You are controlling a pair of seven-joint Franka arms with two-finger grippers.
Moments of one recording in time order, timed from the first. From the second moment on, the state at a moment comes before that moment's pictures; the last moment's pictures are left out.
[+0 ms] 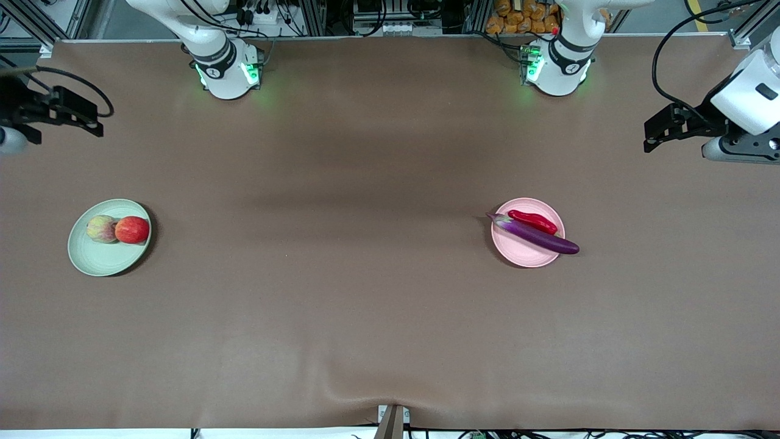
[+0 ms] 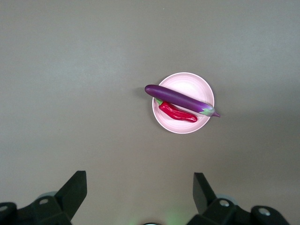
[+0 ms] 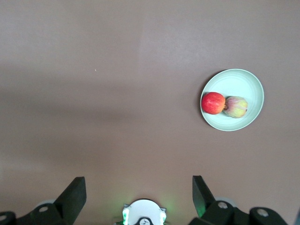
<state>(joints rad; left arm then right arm) -0.04 -0.01 -0.08 -1.53 0.00 1.49 -0.02 -0.05 0.14 0.12 -1.17 0.00 1.19 -0.03</state>
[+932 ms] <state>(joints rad) -0.04 -0.01 -0.08 -1.53 0.00 1.47 -0.02 -0.01 0.03 -0.01 -1.35 0.05 1.27 -0.17</state>
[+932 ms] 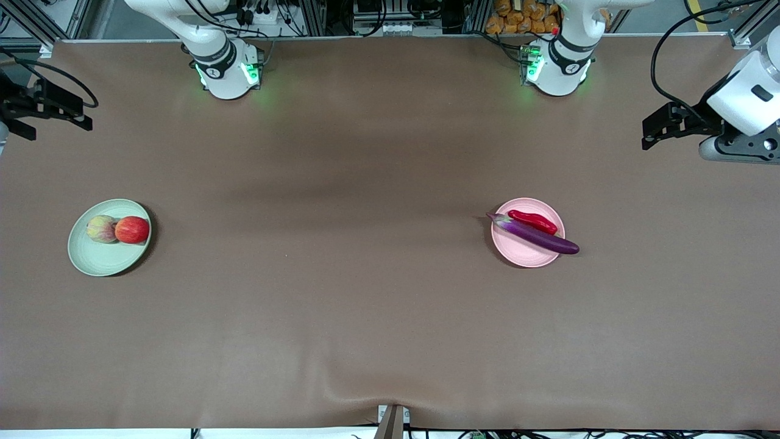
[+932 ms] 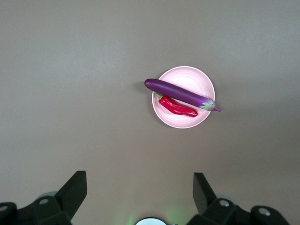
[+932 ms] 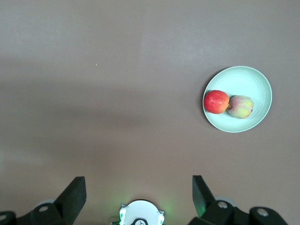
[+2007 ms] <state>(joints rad) -0.04 -0.01 -0.10 -1.53 0.01 1.47 -0.02 -0.02 -0.05 -0.02 -1.45 0.05 1.32 -0.30</state>
